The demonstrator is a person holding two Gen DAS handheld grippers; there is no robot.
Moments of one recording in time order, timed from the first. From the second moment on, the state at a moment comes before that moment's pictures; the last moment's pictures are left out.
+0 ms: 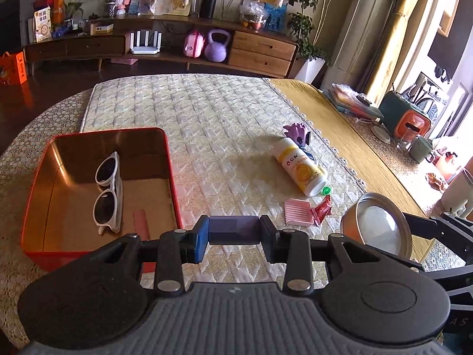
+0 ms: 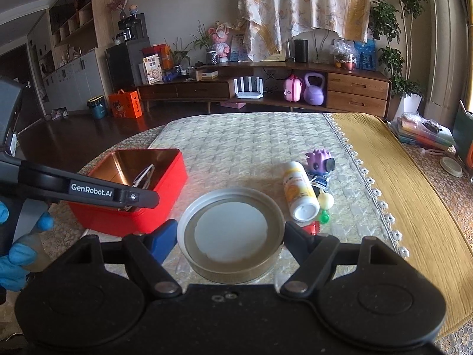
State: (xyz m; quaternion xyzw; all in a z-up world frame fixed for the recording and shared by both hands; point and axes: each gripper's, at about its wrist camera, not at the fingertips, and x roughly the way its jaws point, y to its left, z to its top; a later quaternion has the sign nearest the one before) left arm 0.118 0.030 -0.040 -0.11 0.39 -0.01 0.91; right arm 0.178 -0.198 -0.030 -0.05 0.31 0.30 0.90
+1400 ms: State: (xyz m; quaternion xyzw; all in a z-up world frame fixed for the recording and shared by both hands) left arm 0.215 0.201 -0.085 -0.11 0.42 0.13 0.89; right arm 0.227 -0.002 -0.070 -0.16 0.37 0.39 0.83
